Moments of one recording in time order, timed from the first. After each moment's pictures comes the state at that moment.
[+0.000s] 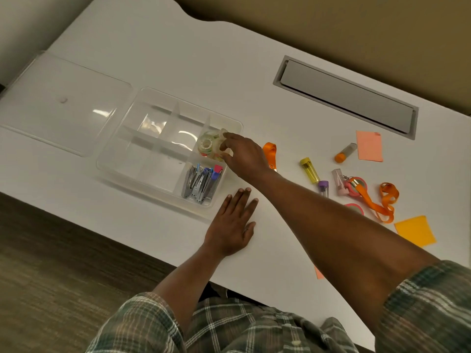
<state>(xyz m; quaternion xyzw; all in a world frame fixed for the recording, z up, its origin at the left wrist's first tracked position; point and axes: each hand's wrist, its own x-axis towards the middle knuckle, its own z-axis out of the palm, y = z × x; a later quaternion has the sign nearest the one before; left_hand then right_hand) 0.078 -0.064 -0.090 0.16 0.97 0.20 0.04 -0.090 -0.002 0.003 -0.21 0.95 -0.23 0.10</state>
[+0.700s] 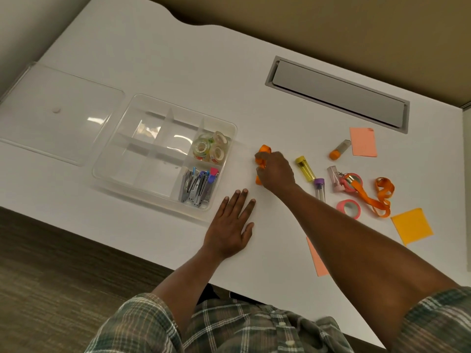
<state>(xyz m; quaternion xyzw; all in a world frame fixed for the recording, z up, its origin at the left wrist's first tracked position) 0.078 -0.065 -0.084 0.16 0.97 0.19 0.05 -0.076 0.075 -0.021 0.01 0.96 -0.20 0.17</state>
